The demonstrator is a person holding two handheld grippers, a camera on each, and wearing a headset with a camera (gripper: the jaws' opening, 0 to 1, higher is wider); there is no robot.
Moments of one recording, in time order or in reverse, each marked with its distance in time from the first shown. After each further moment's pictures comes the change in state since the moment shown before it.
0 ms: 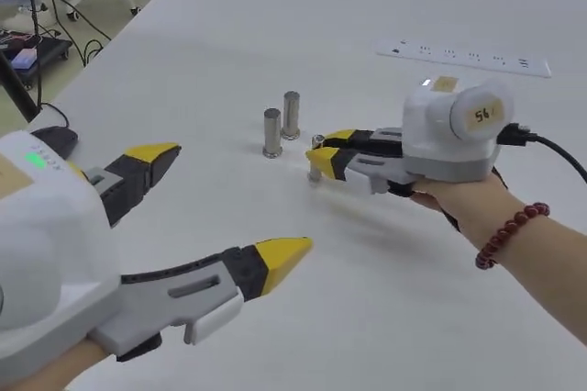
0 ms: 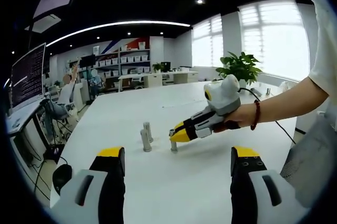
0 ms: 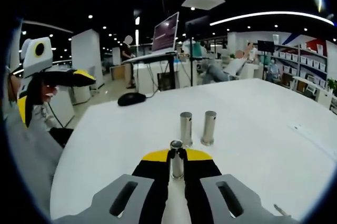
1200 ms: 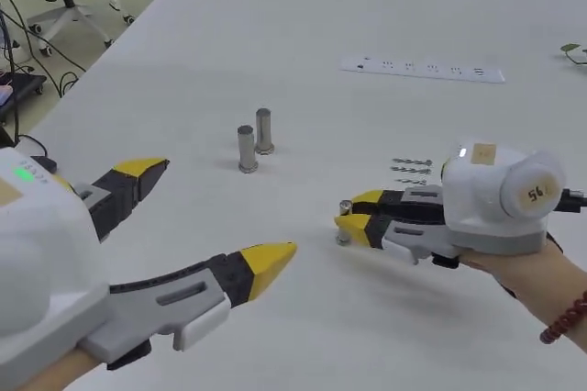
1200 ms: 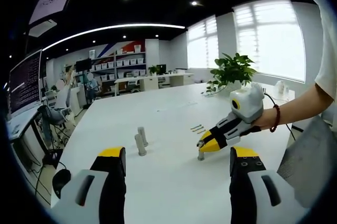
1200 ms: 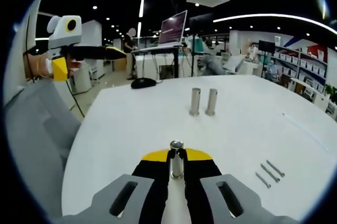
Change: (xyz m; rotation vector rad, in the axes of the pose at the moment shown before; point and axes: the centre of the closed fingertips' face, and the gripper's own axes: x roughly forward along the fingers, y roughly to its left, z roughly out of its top) left arm -0.005 -0.013 0.008 0.025 -0.018 -0.028; right arm -0.069 0.026 -0.044 -0.043 0.052 -0.025
